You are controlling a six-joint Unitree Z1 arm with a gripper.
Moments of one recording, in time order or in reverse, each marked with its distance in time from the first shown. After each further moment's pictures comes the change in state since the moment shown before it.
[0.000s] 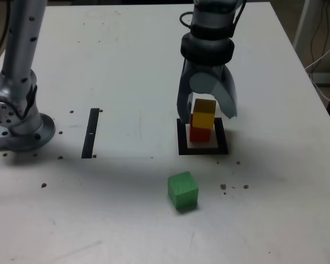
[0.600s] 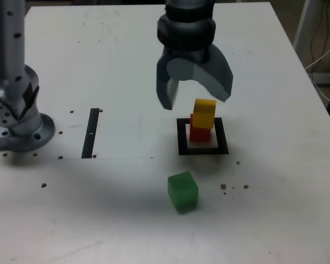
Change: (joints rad) arm -0.128 -0.152 0.044 0.069 0.074 -0.050
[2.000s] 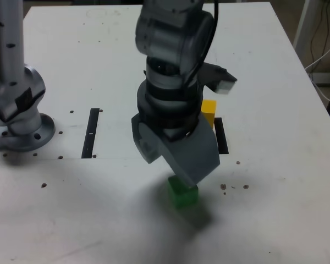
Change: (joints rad) arm -0.385 0.073 0.085 -0.117 0.058 0.243
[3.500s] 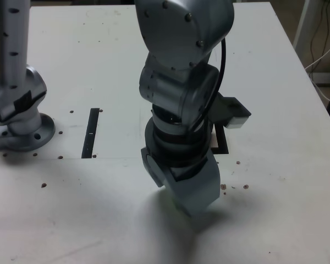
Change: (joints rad) arm -0.091 0.104 -0.006 -0.087 0.080 -0.025
